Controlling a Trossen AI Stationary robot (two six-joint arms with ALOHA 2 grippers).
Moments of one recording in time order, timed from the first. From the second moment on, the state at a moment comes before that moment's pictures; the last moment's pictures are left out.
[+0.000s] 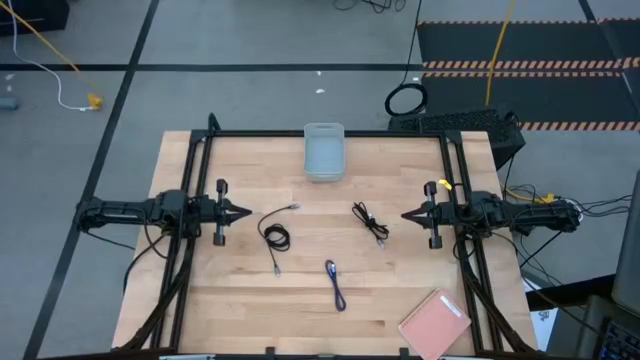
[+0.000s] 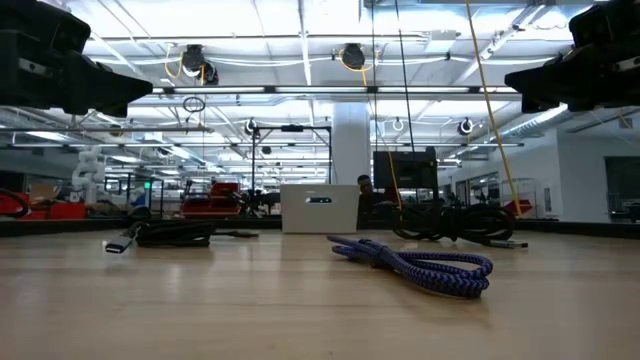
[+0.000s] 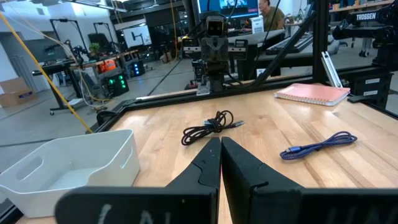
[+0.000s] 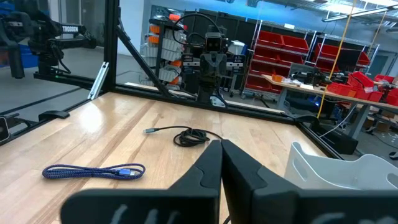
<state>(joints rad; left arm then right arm) -0.03 0.04 0.01 0.03 -0.03 0.18 0.05 0.00 0.02 0.02 0.00 -0.17</state>
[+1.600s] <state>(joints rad) -0.03 0.04 0.01 0.03 -0.03 0.18 0.05 0.37 0.75 -0.46 0.14 -0.04</state>
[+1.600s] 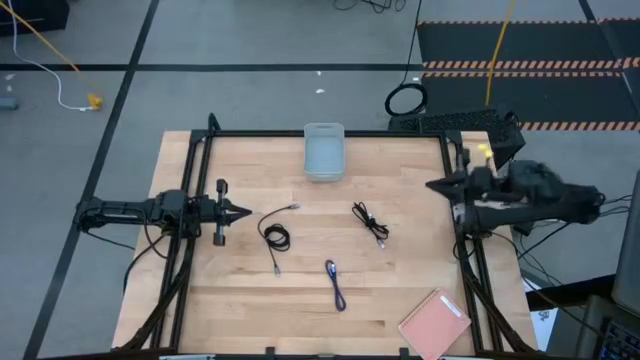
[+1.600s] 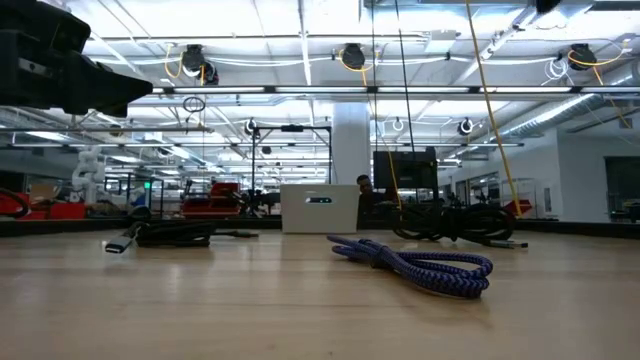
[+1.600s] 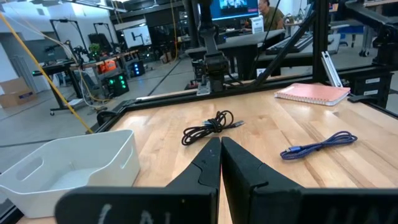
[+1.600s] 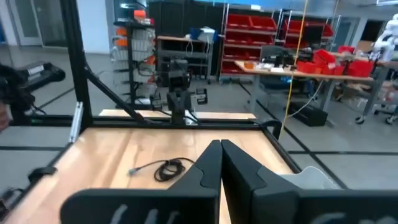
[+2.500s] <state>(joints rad) -0.03 0.04 0.01 0.03 -0.03 0.18 0.05 1.01 1.82 -1.07 0.13 0.08</state>
